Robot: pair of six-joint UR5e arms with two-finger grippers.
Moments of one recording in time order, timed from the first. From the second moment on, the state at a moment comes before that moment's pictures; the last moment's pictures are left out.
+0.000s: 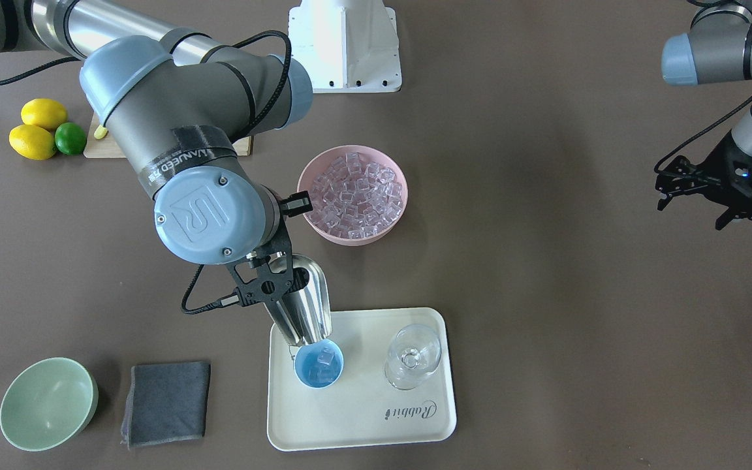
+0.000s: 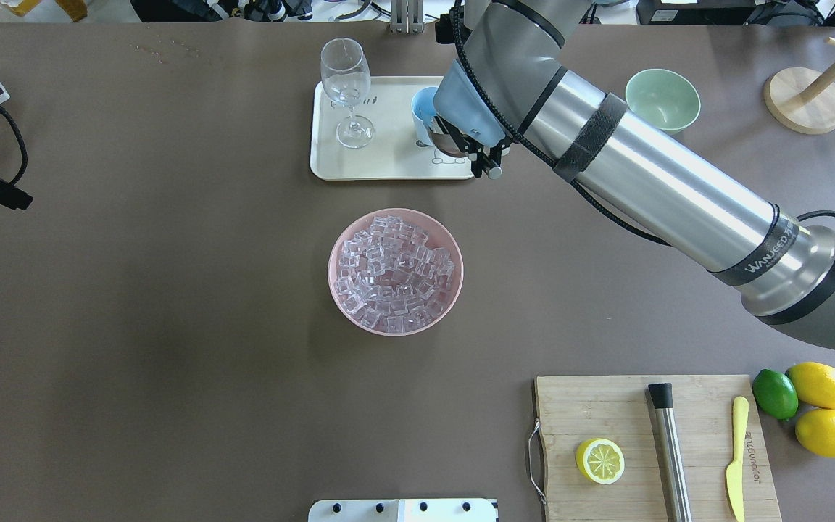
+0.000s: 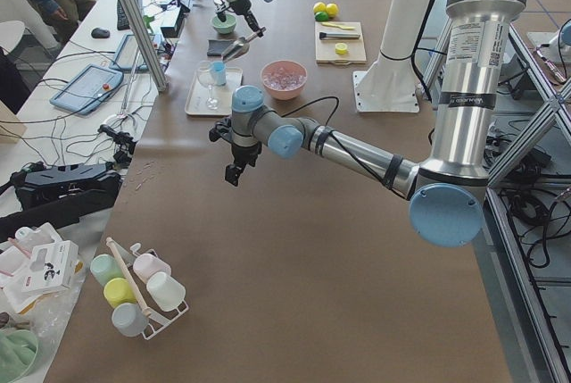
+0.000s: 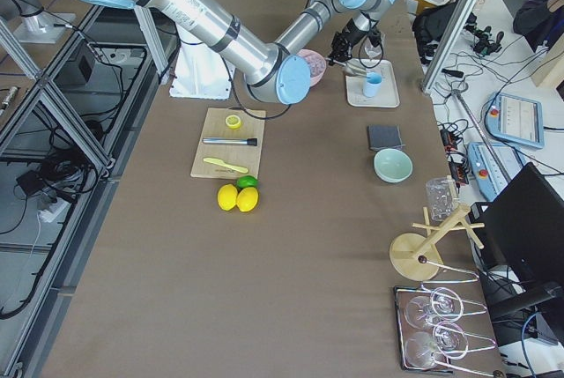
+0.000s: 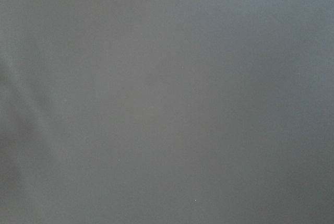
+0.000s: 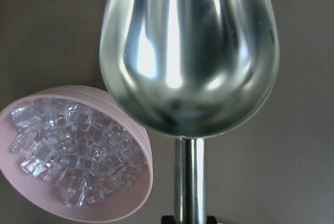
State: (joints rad) left arm -1.12 -1.66 -1.81 -1.80 -2.13 -0.18; right arm 0.88 -0.49 1.24 -2.26 2.44 0.25
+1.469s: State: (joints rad) left arm -1.37 -1.54 -1.80 -1.67 -2.16 -0.18; right arm 0.78 -1.35 2.18 -1.96 2.13 0.80
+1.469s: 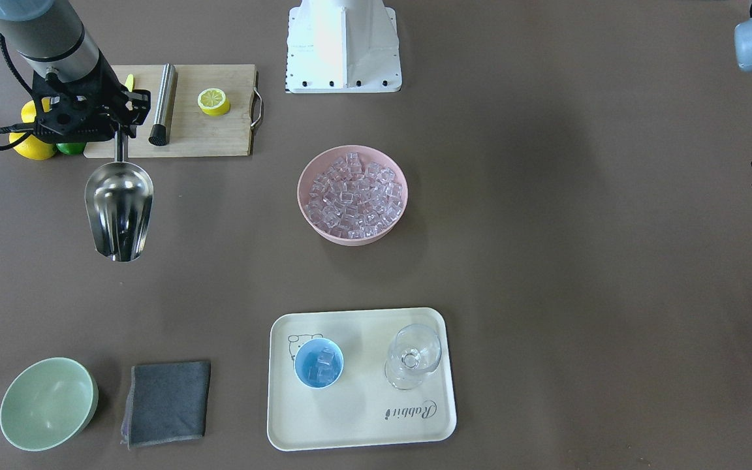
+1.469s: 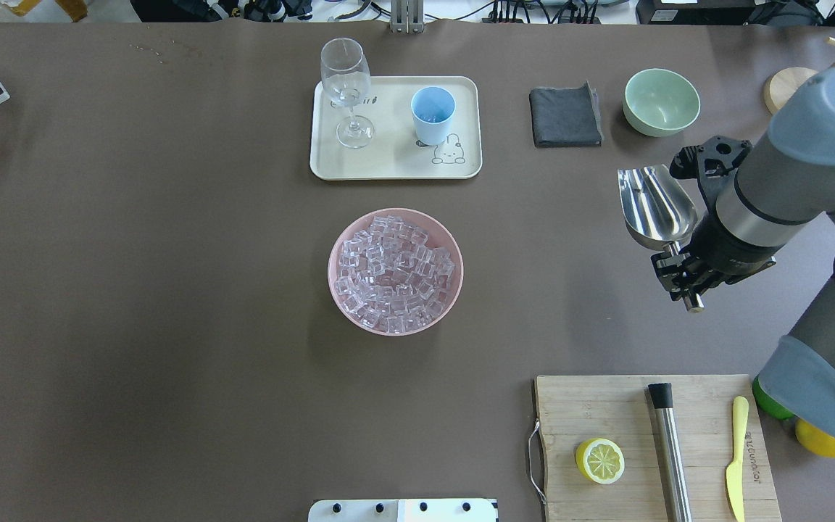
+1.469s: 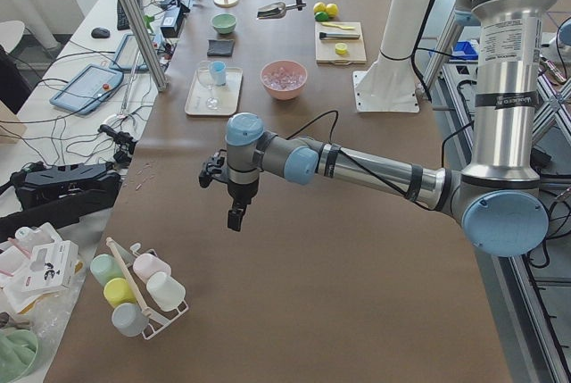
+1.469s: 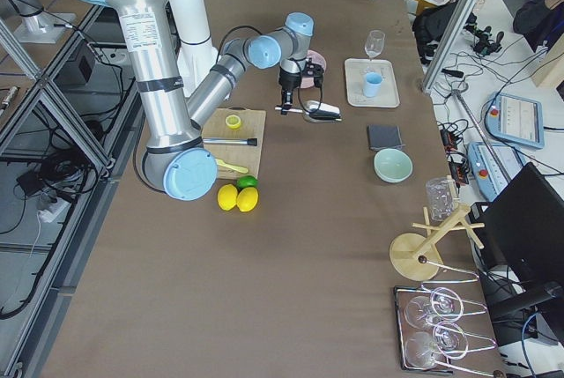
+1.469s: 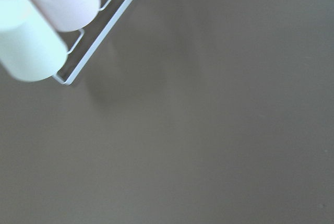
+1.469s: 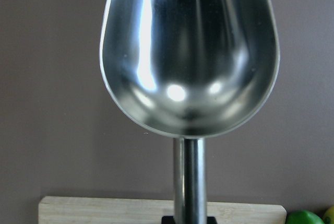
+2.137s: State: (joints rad) left arm -1.62 -1.41 -1.79 -1.63 -2.32 -0.18; right arm 0.67 -1.50 2.17 -1.70 1.99 0.96
